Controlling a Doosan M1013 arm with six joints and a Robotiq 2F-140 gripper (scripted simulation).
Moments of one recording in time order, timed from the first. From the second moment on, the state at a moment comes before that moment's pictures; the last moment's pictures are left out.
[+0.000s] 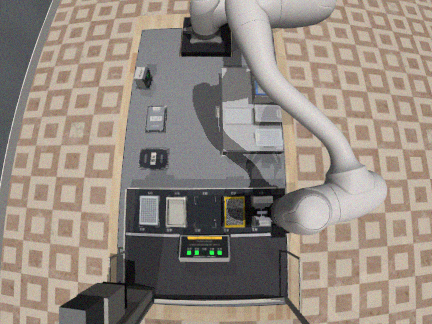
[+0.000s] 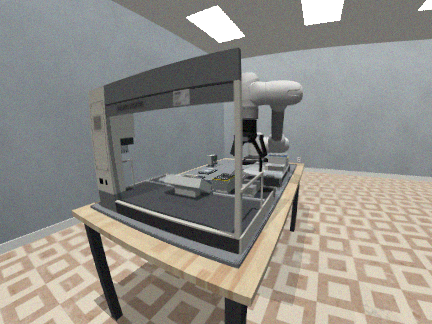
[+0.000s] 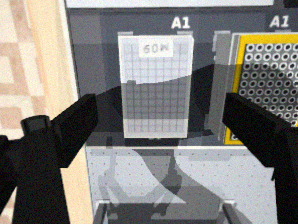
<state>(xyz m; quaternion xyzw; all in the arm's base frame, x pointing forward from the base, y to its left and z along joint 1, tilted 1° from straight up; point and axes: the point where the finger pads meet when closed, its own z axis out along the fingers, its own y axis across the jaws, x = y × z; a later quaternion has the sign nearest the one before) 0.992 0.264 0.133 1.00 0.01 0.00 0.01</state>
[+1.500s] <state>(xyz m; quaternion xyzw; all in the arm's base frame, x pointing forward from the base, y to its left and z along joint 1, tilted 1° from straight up) 0.993 0.266 0.221 1.00 0.01 -0.01 0.01</state>
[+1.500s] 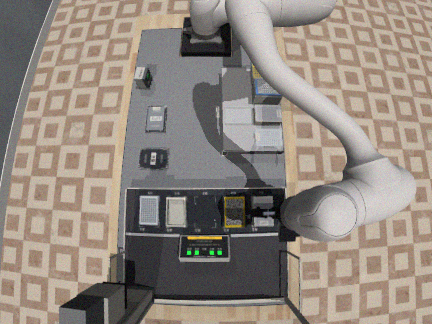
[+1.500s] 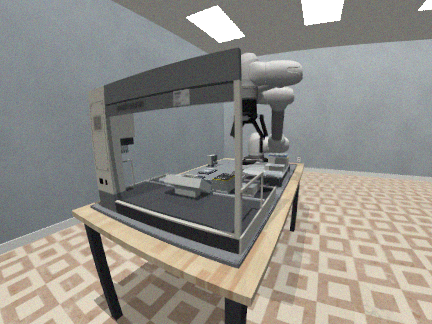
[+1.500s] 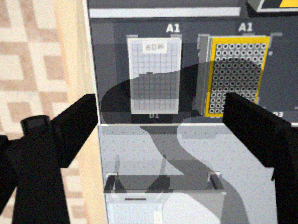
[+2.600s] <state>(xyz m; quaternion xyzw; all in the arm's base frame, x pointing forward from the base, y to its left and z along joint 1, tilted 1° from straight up) 0.962 0.219 0.268 1.00 0.00 -0.01 0.01</state>
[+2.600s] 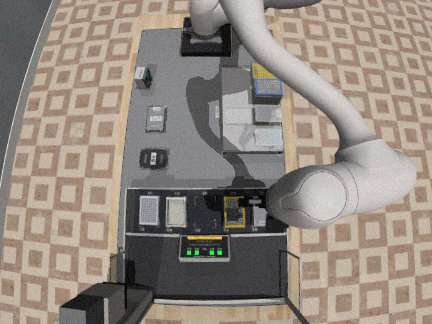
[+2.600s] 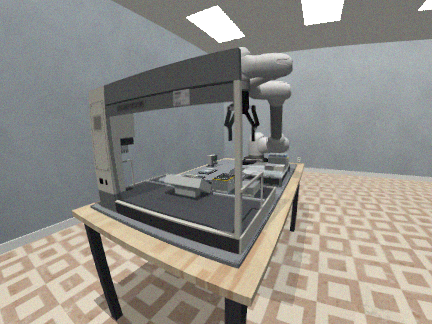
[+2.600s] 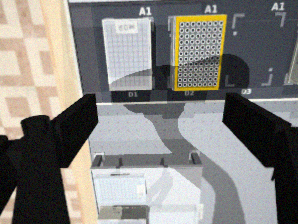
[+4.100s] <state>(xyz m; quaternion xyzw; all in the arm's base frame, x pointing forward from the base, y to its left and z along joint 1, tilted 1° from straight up) 0.855 0.055 0.272 1.00 0.00 -0.01 0.00</state>
